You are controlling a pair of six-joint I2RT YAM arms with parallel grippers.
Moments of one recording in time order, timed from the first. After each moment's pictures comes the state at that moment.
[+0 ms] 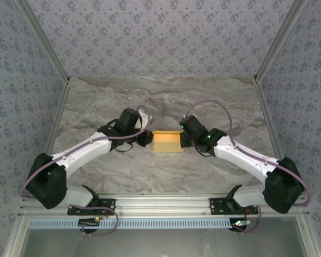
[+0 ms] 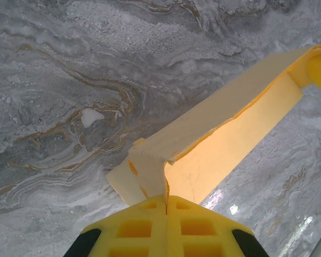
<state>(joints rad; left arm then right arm) -0.66 1.38 0.92 -0.38 0.27 -0.26 0.74 1.31 0.92 -0.56 0.25 0.46</state>
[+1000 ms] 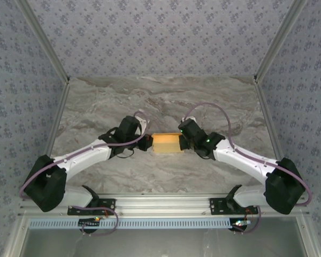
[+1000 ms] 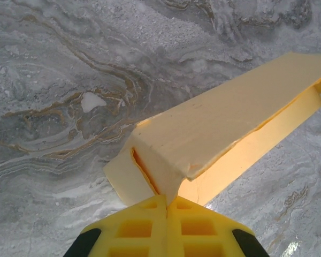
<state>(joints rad) -0.70 1.34 0.77 -0.19 0.22 -0.39 0.78 1.29 0.85 -0.48 0.30 0.43</state>
